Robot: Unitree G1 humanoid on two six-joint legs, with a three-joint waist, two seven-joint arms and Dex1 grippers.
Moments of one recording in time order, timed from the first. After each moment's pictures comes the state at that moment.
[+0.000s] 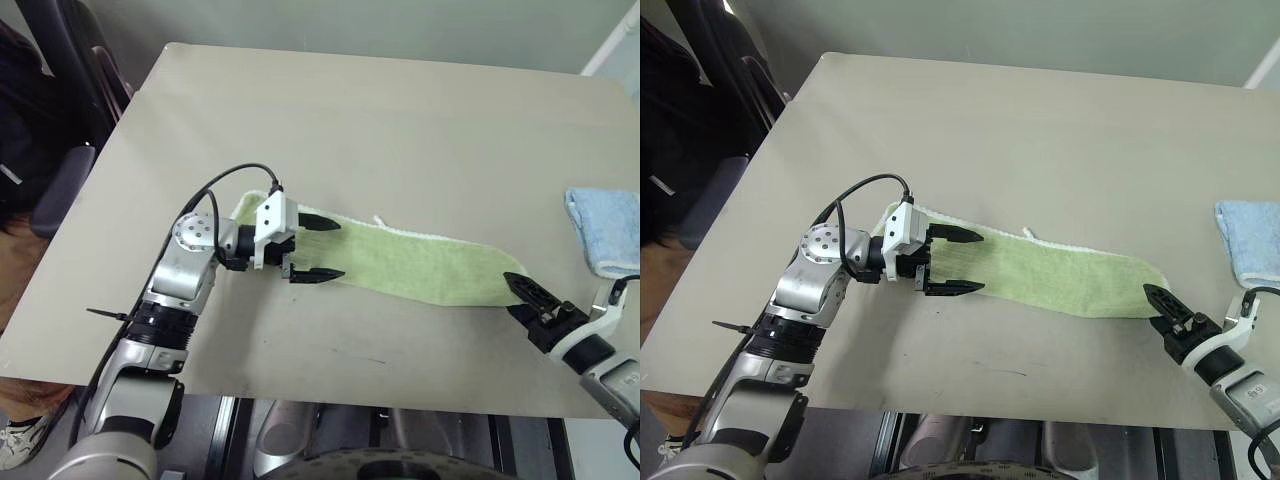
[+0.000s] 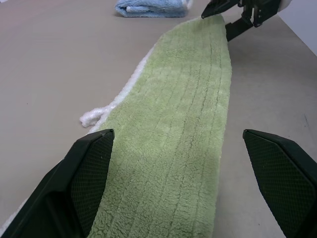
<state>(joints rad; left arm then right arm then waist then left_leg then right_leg) -0.53 0.53 -0.17 0.16 -0.30 0.13 -1.30 0.36 -0.59 -0.52 -0.28 1.96 0.80 -0.20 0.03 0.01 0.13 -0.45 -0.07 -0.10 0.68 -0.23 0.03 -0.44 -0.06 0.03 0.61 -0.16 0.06</state>
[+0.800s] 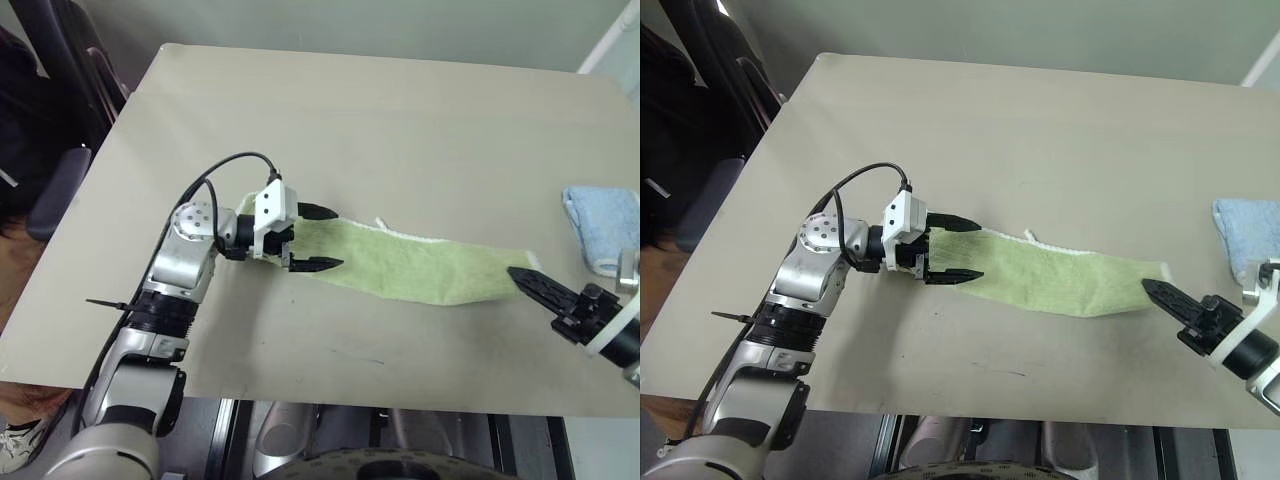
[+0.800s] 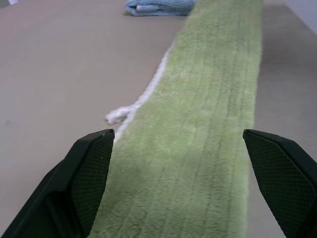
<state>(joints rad) -0.60 0.53 -0.17 0.24 -0.28 0.10 -1.28 0.36 -0.89 -0.59 -0.50 1.93 0.90 0.00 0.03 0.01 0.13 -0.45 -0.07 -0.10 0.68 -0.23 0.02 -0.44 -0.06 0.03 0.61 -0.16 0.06</state>
